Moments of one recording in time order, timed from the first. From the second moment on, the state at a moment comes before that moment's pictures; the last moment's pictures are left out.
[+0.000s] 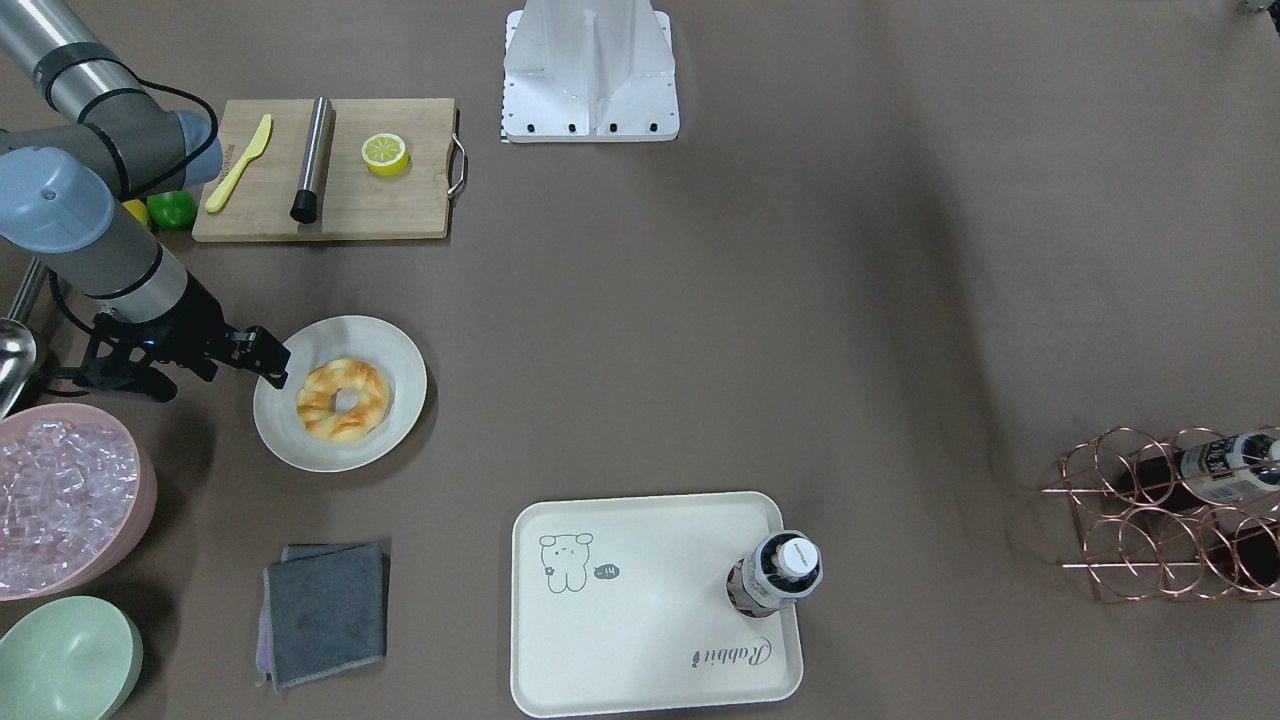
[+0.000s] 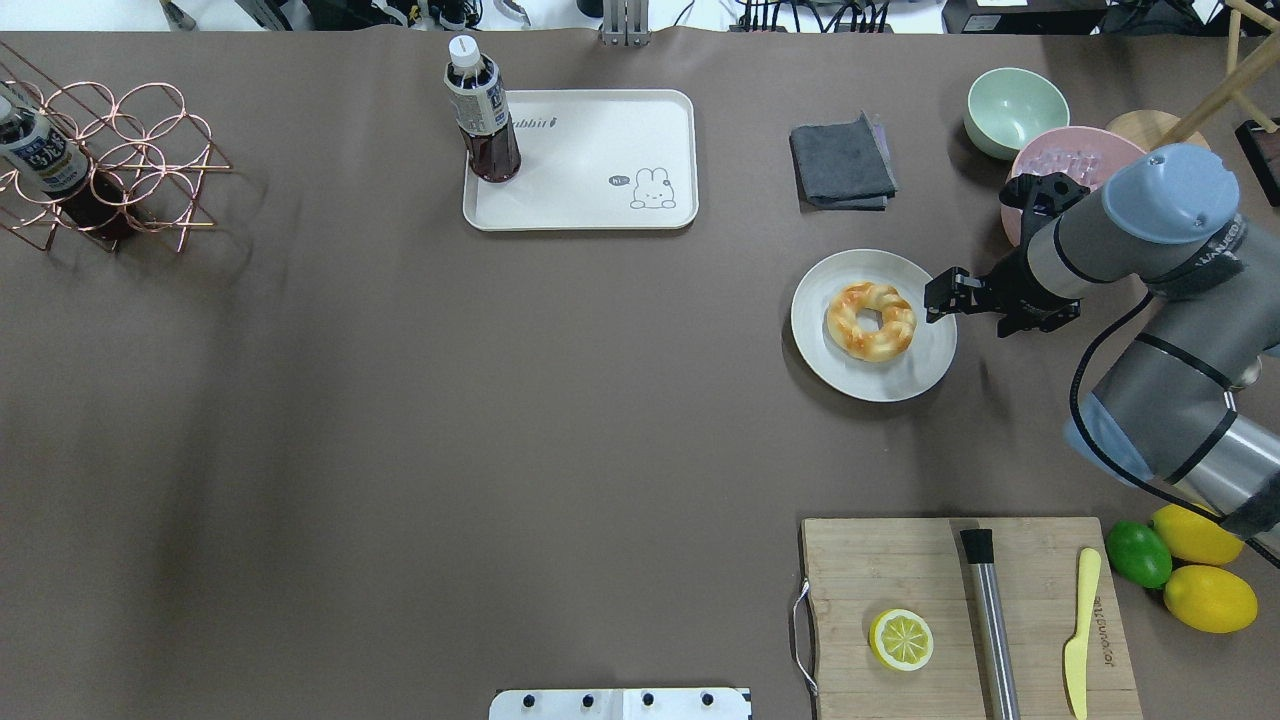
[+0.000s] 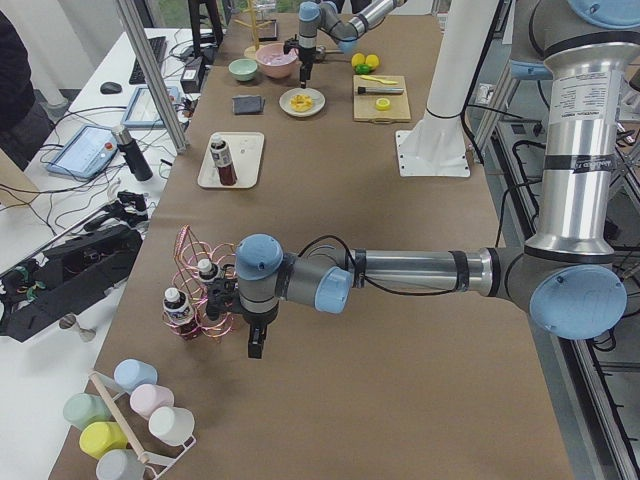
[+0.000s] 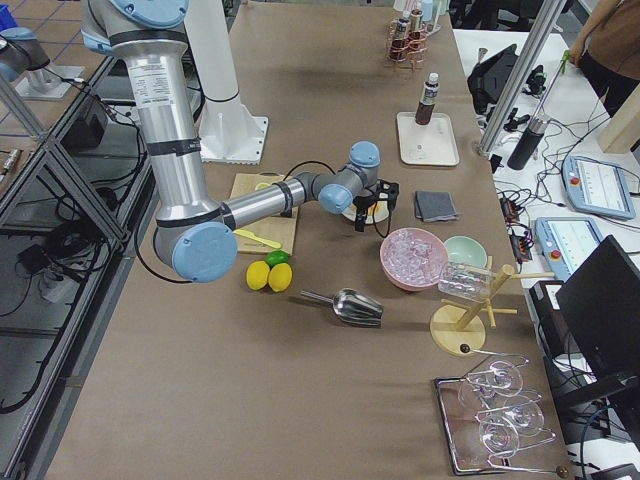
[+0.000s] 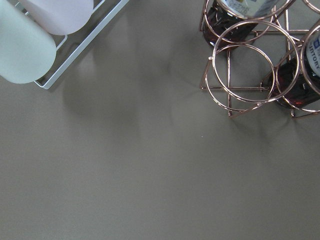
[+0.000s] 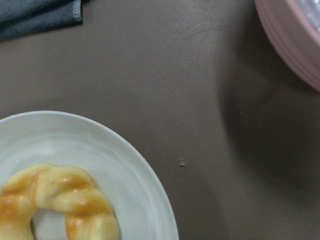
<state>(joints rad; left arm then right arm) -1.51 -1.57 -1.55 -1.83 -2.28 -0.19 0.85 -1.37 1.64 -1.13 2.09 1.15</state>
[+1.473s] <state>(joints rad) -1.51 -1.57 -1.55 -1.83 -2.28 -0.19 0.82 -1.35 1.59 -1.09 2.06 1.14</state>
